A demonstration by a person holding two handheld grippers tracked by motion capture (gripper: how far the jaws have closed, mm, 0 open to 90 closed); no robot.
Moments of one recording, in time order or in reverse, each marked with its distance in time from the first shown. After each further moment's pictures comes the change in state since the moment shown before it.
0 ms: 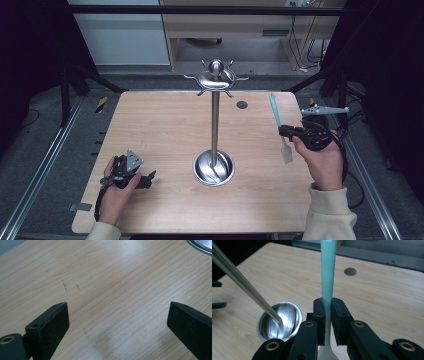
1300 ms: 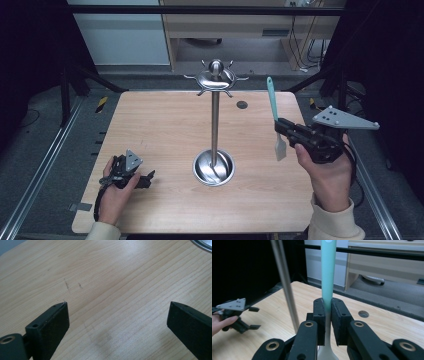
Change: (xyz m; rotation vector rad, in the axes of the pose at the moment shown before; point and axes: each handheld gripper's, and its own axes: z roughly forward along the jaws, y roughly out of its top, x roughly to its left) left arm 0.002 -0.001 0.000 0.006 0.005 -0.003; right arm 0.069 0.014 -0.068 -0.293 0.076 -0.135
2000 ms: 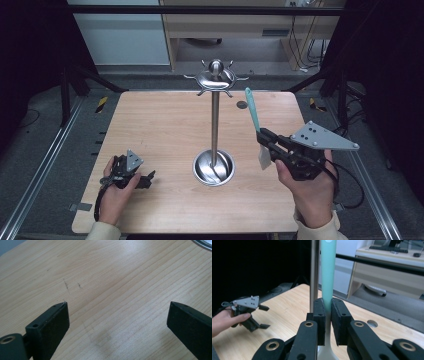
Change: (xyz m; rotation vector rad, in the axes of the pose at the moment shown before) left arm -0.001 0.000 0.001 0.004 0.000 0.012; right arm 0.050 -0.006 0.002 -0.049 0.009 -0.084
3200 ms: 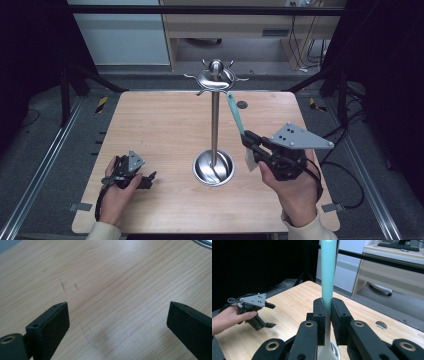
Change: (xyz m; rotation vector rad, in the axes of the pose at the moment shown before) left arm -0.003 0.001 0.002 0.009 -0.011 0.017; right arm 0.019 0.000 0.024 0.037 0.034 -0.025
